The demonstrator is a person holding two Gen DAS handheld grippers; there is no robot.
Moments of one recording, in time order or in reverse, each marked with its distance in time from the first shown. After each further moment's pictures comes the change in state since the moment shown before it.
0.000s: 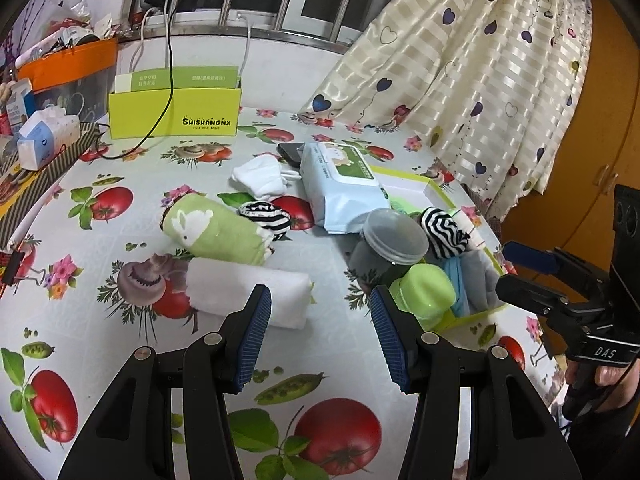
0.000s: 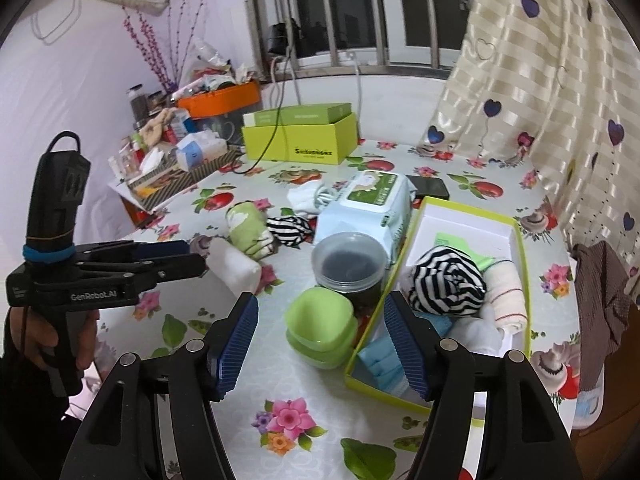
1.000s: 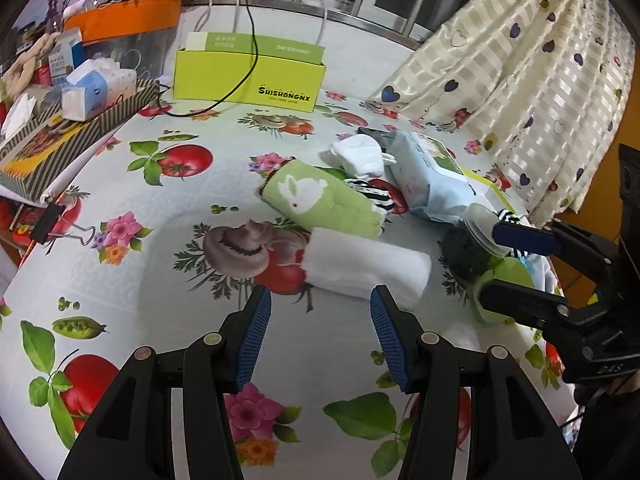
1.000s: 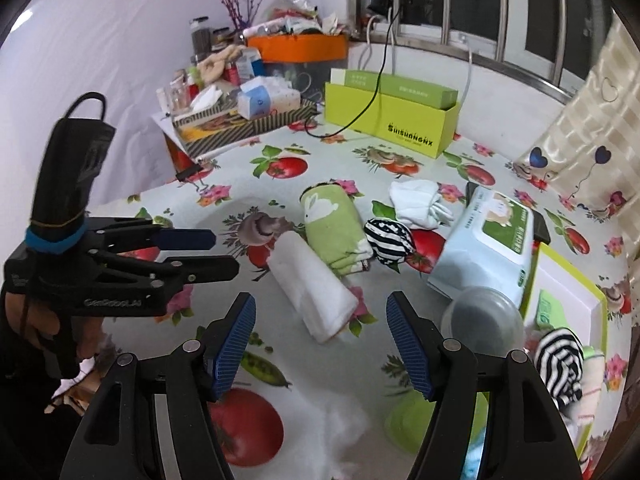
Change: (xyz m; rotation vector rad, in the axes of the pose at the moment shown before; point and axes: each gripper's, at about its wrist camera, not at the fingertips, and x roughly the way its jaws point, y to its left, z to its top) left arm 0.003 0.086 -0.017 -0.116 0.036 0.095; right arm 0.098 0.082 0.039 -0.233 0.149 0.132
